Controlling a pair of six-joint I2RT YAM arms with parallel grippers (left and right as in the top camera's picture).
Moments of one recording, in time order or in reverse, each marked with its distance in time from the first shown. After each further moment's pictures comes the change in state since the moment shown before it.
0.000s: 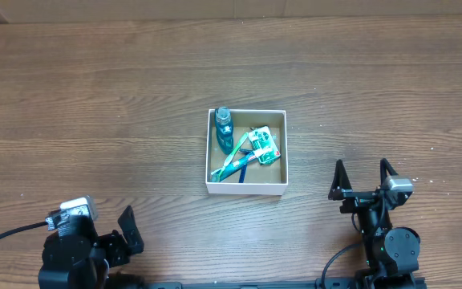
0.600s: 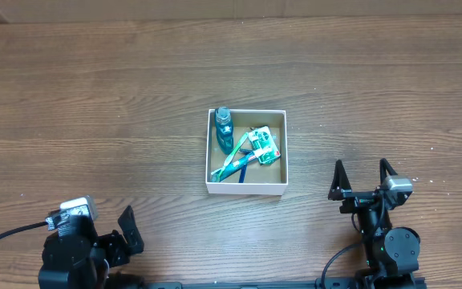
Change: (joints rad) left arm 0.000 0.000 0.000 -0.001 0.000 0.000; right arm 0.000 0.000 0.000 0.000 -0.001 -0.003
